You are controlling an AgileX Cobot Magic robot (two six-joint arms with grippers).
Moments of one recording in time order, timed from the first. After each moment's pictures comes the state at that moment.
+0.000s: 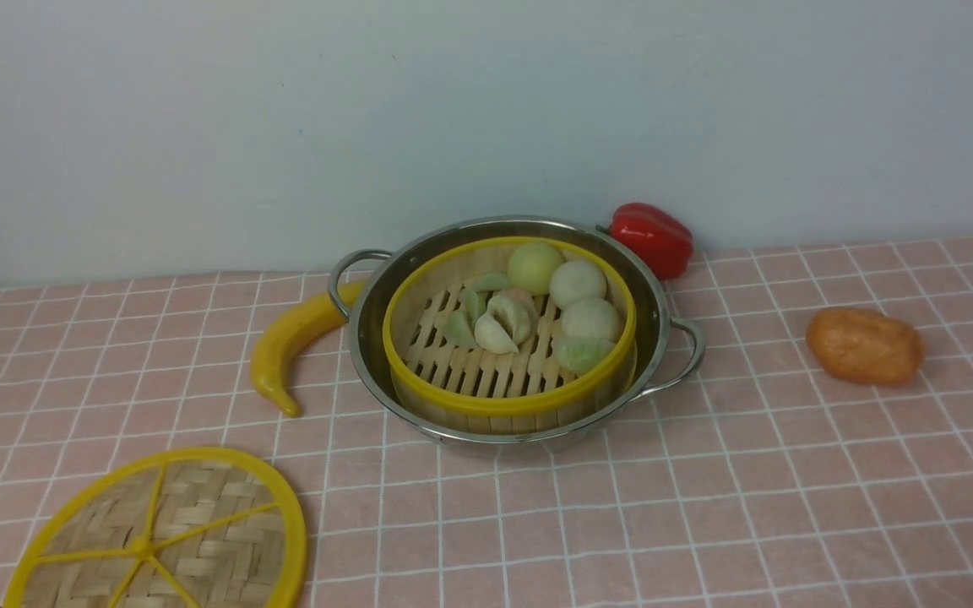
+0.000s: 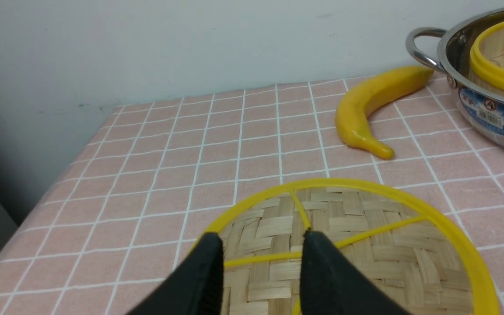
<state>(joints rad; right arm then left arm) 0.20 0.01 0.01 -0.32 0.39 0.54 0.12 0.00 0.01 0.01 0.33 0.13</state>
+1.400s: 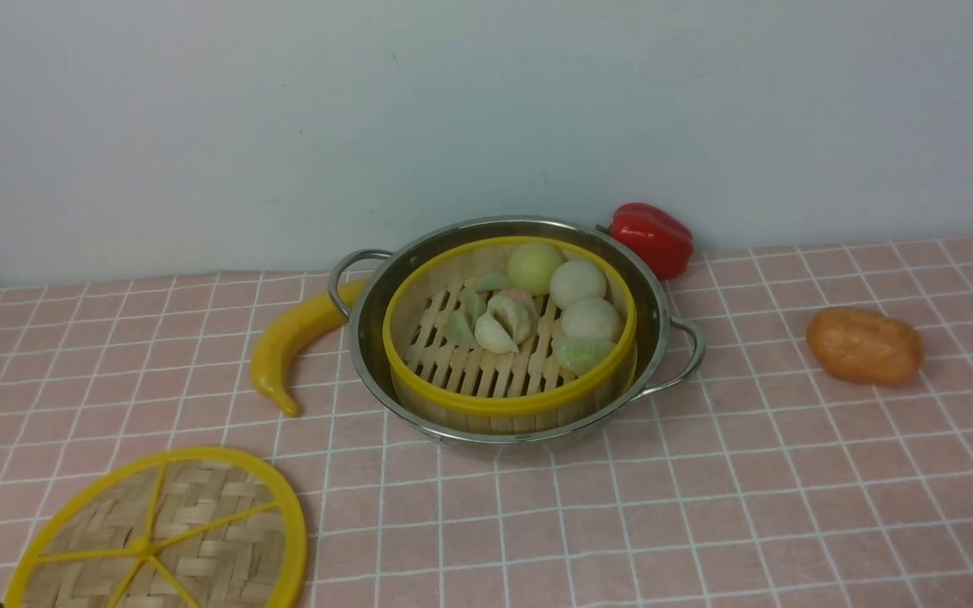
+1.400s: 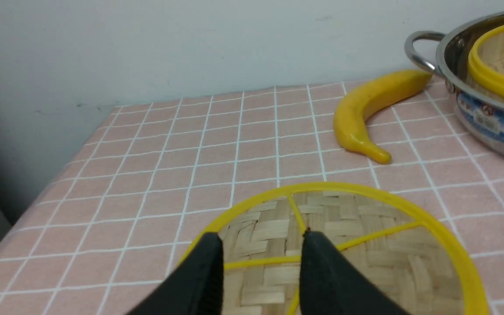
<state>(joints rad) 0.20 0.01 0.01 -0.32 0.39 0.54 0.12 0.00 0.01 -0.04 0.31 0.12</state>
